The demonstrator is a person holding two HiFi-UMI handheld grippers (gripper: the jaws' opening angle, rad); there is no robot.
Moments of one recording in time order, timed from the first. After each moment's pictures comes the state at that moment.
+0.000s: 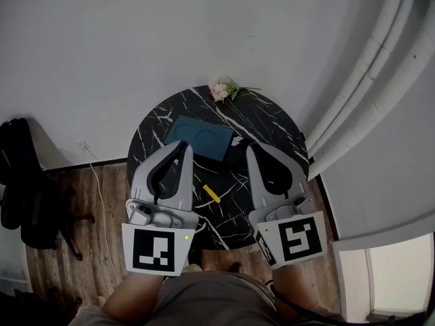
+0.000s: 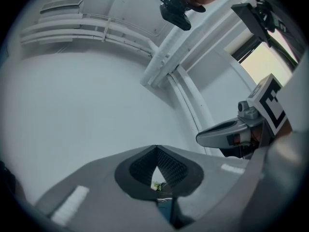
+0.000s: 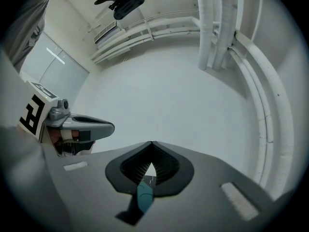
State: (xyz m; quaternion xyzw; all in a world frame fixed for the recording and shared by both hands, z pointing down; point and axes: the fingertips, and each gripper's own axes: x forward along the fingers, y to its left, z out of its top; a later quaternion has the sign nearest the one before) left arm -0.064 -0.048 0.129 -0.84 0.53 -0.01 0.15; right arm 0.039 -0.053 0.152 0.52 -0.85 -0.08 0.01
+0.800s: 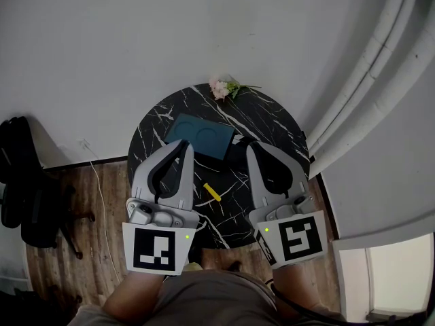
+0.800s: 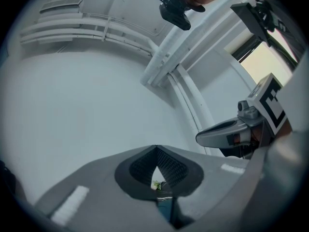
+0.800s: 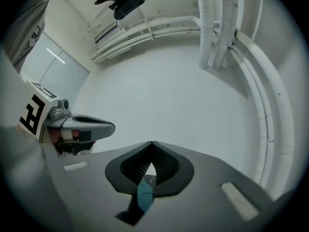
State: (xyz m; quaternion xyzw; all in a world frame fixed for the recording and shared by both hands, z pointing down) left arm -0.065 -0.049 0.132 -0.84 0.53 -0.02 0.14; right arm 0.037 -0.053 0.154 0.52 -0.85 -0.08 0.01
